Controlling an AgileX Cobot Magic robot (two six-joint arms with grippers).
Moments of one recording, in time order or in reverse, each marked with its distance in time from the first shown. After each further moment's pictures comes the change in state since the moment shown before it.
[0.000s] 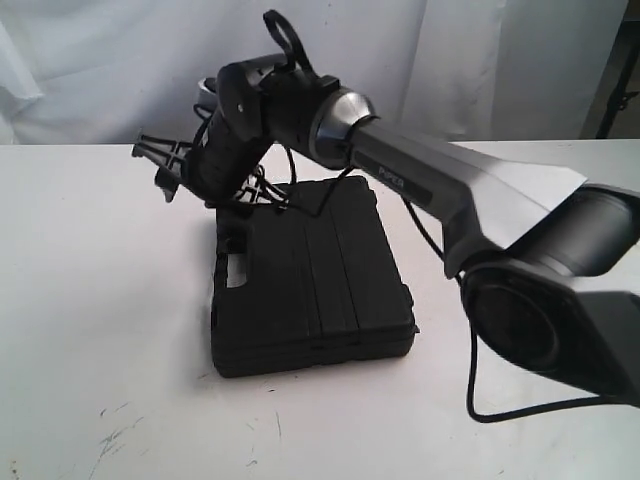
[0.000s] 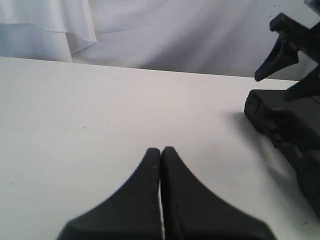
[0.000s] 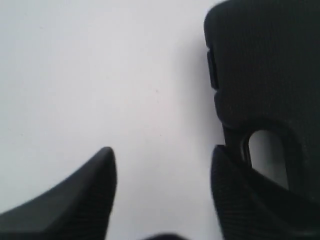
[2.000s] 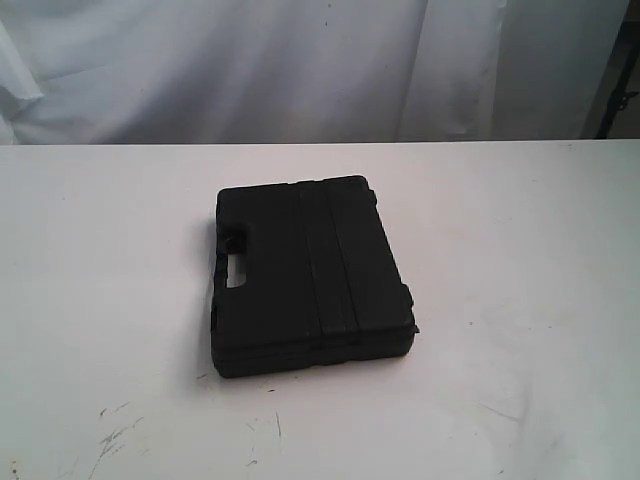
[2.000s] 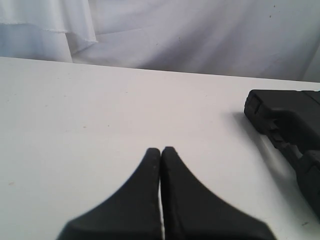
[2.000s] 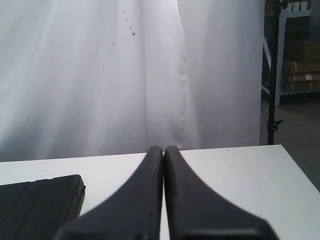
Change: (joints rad) left arm 0.000 0.000 0.000 0.000 0.000 0.000; right arm -0.694 -2.173 2.132 -0.036 -0.880 -0.794
